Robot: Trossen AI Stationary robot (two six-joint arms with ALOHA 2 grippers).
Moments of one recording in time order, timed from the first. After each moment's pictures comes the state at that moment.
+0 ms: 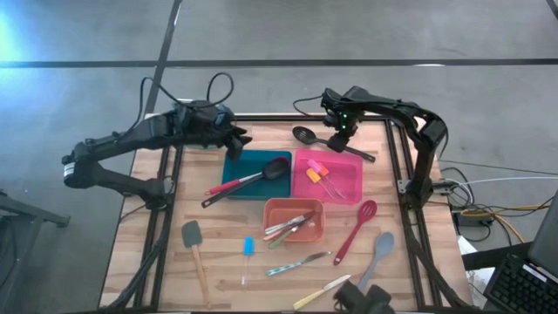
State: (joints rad) left arm 0.30 1.13 1.26 -0.65 -0.08 -0.37; right arm -0.76 1.90 1.42 -1.15 -0.02 -0.12
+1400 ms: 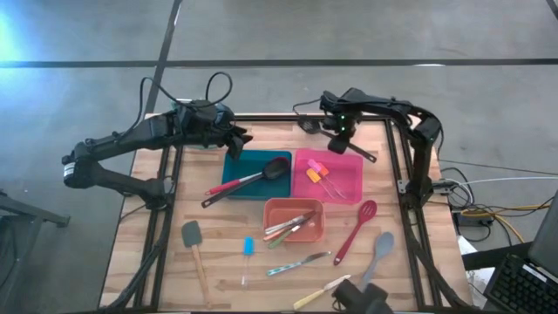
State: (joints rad) left arm 0.30 1.13 1.26 -0.63 -0.09 -0.42; right arm -0.77 1.96 1.42 -1.14 -0.03 -0.22
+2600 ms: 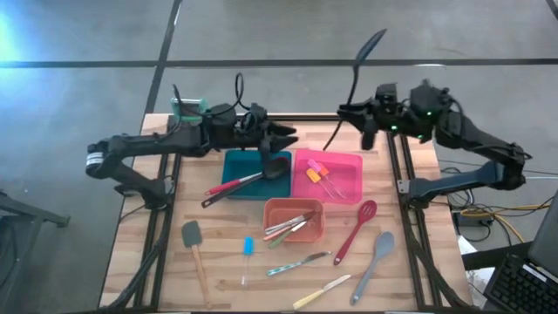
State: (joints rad) left arm 0.19 1.38 1.27 0.15 0.11 -0.44; right arm -0.23 1.05 1.38 -0.46 0.11 0.39
